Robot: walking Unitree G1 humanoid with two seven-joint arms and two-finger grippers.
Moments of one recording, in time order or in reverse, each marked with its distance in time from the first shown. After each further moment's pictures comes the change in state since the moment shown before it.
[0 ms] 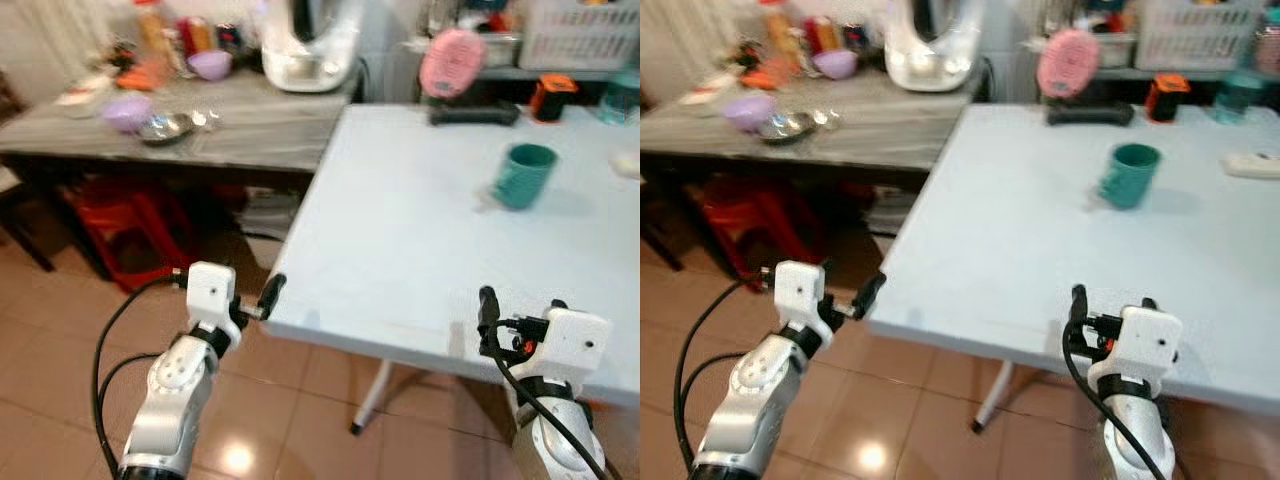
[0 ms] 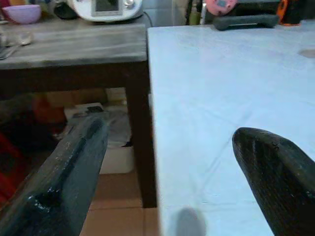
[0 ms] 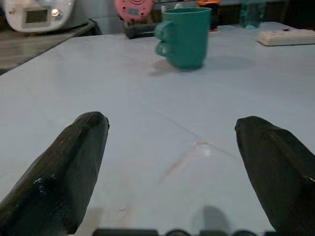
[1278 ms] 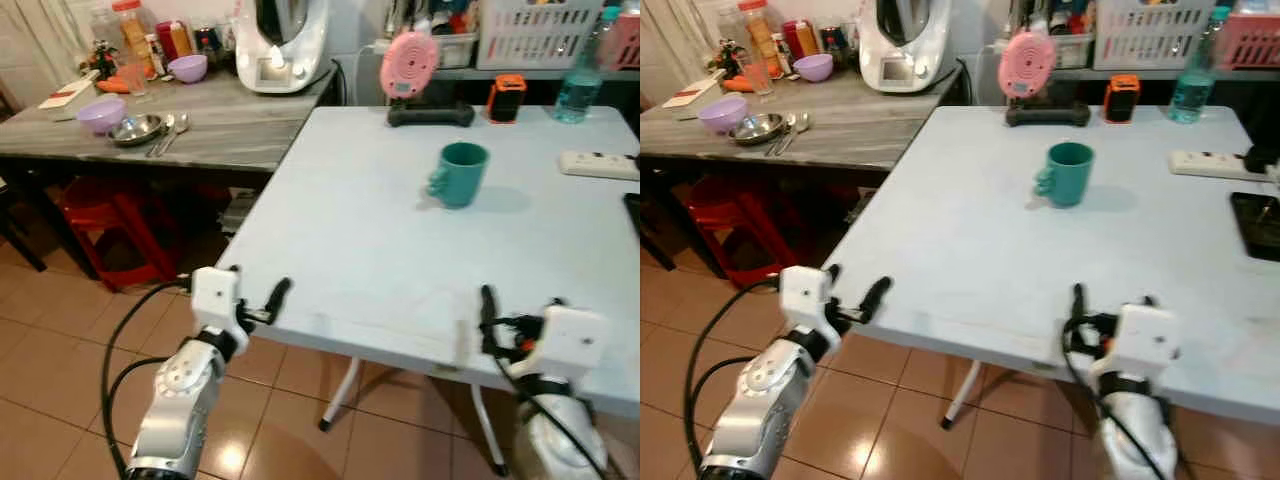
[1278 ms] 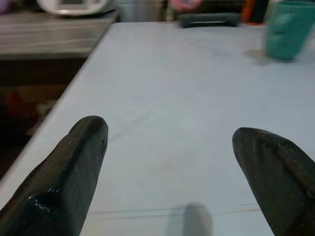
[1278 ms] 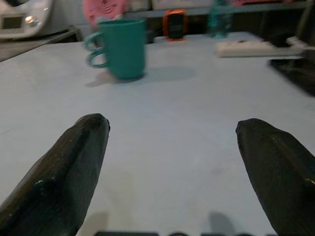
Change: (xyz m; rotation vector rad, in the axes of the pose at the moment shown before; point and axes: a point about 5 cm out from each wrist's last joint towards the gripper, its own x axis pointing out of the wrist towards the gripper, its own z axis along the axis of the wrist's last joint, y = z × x) left arm 0.001 -0.009 -0.004 -0.039 0.019 -0.034; right arm 0.003 -0.001 0.002 -0.021 -0.007 -0.008
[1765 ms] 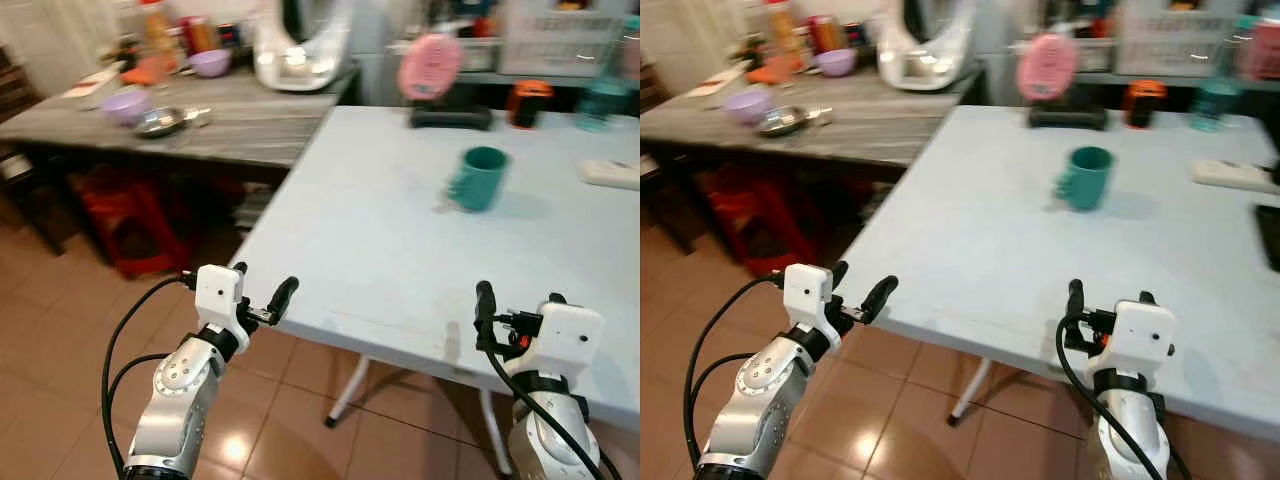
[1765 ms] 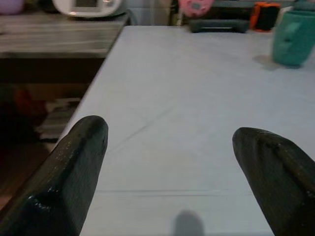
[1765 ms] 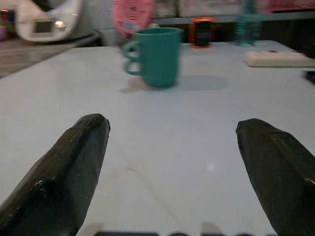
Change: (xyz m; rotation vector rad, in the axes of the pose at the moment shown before) left arm -0.001 0.002 0.002 -0.008 -0.009 -0.038; right arm 0.001 0.008 0.003 0.000 -0.025 0.022
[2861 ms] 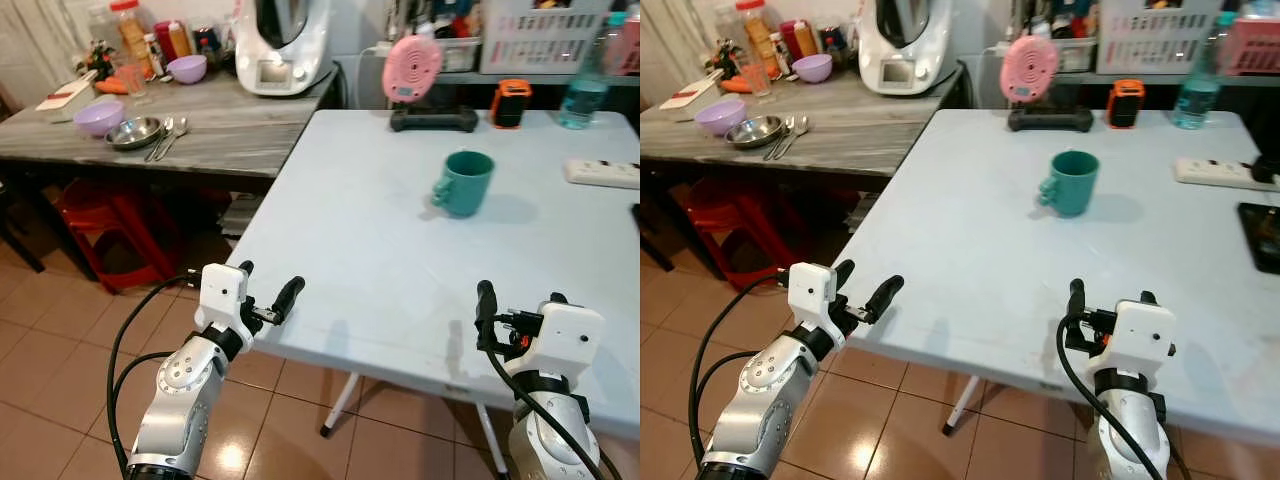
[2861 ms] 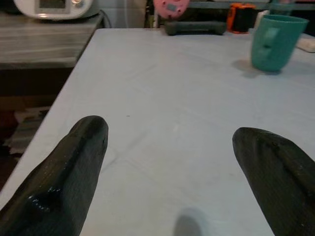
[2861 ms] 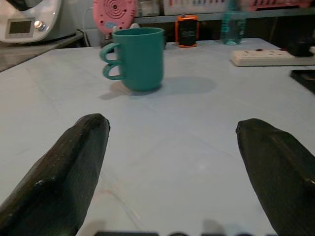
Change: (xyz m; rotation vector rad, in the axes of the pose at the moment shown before) left arm 0.003 -0.006 0.001 -0.011 -0.007 -0.038; right arm -0.001 -0.002 -0.002 -0.005 0.005 -0.009
